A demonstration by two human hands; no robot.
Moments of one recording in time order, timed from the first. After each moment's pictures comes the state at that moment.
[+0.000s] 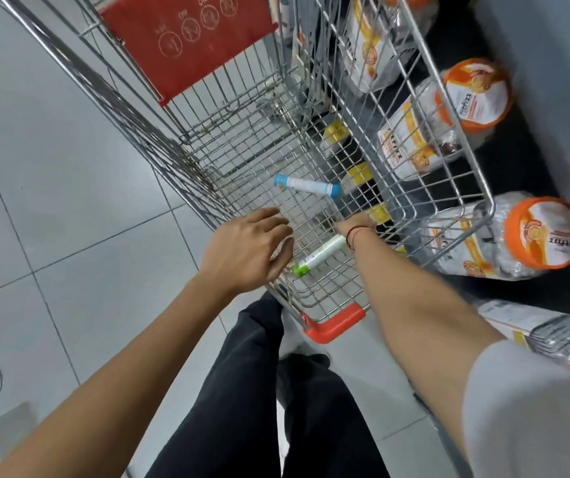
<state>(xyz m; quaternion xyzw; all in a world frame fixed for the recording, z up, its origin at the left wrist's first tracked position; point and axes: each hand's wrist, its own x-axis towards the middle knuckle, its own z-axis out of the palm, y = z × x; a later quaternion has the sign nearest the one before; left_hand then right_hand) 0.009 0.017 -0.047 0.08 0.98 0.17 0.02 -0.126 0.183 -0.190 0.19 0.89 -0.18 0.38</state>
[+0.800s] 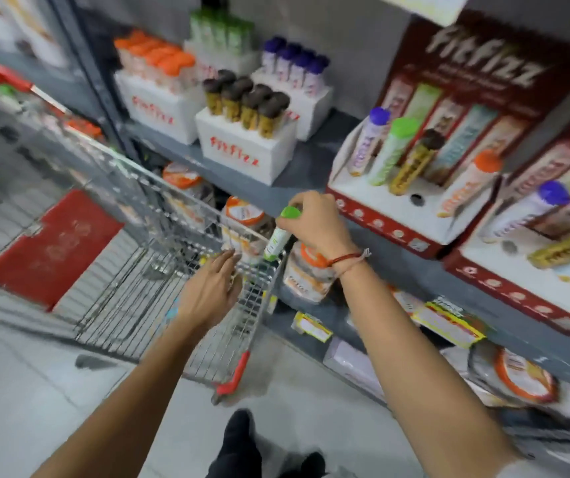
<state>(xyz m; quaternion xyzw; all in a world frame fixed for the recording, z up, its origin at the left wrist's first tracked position) -0.059 0.130 0.044 0.22 0.95 0.23 -0.04 -0.087 0.321 0.162 0.07 0.95 -0.31 -0.01</state>
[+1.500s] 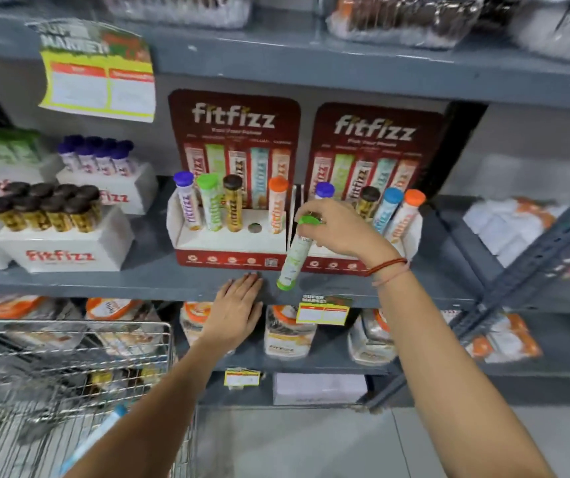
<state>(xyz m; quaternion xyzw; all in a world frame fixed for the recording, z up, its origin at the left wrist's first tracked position) -0.056 0.335 0.068 0.51 0.84 0.18 -0.04 0.045 0.497 0.260 0.18 0.94 -0.27 -0.07</state>
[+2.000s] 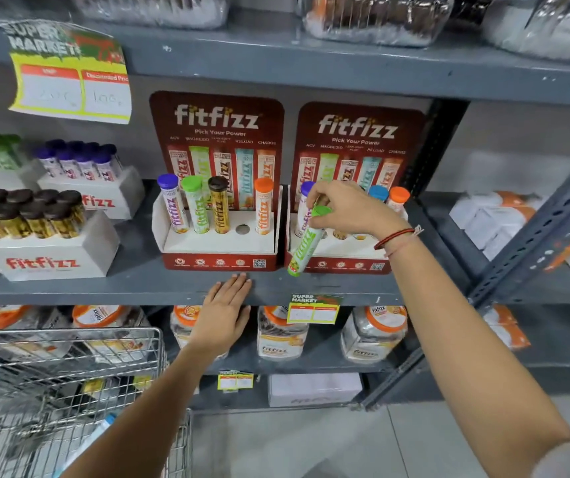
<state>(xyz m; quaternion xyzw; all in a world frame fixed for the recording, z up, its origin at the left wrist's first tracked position) -0.059 0.334 0.053 0.52 0.83 0.20 -0.06 0.052 0.537 0.275 0.17 0.96 -0.20 -0.05</state>
